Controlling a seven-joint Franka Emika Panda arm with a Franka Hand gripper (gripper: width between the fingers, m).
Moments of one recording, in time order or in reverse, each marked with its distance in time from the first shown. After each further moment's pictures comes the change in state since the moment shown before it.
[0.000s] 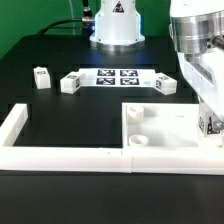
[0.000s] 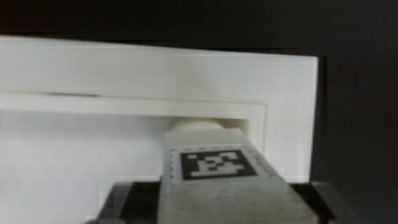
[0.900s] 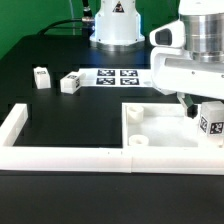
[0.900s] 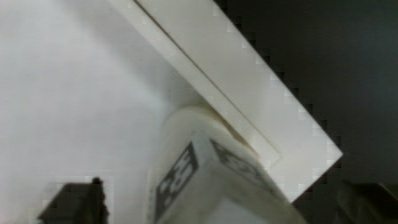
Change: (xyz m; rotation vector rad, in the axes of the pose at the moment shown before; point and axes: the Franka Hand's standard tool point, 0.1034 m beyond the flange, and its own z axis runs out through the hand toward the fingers) arm -0.002 0.003 0.000 -0.048 0.036 -0.823
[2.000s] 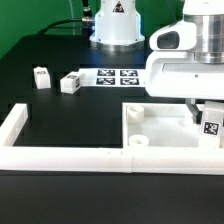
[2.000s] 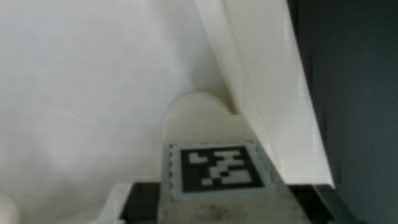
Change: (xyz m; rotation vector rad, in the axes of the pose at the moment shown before) arm 0.004 0.001 0.003 -0.025 0.054 -0.216
